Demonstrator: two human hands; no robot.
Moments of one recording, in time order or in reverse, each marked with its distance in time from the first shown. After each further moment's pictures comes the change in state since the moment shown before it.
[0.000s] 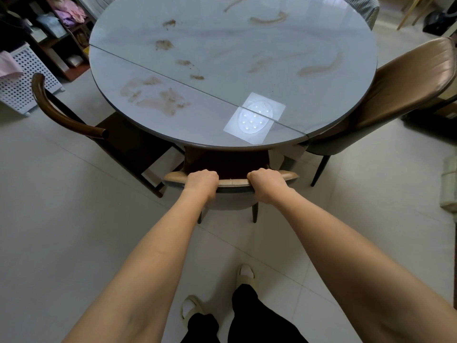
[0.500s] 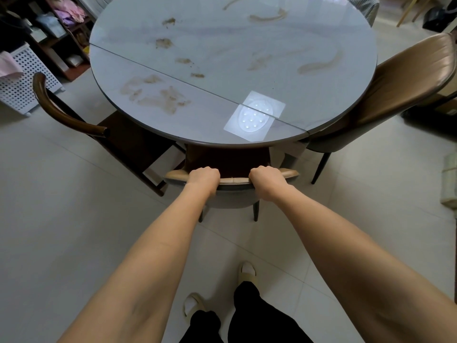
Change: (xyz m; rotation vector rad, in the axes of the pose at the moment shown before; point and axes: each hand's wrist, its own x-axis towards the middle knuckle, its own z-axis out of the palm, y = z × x) left_hand -0.005 0.002 -0.007 0.036 -0.051 0.001; right_hand -0.001 -0.004 0.002 0.014 0.013 0.022
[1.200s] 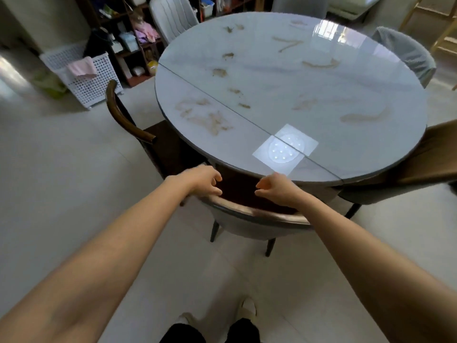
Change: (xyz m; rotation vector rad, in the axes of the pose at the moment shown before) left_hand -0.024 -0.087 -0.044 -0.494 -0.065 -0.033; right_hand 0.039 -0.009 -0.049 0.462 -0.043 -0.095
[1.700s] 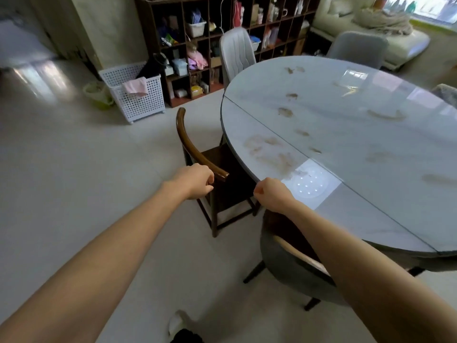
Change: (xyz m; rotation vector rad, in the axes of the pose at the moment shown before) left_hand -0.047 -0.234 -0.106 0.188 0.320 -0.140; right_hand 0.151 -0.228 0.065 -0.255 0.032 -0.091
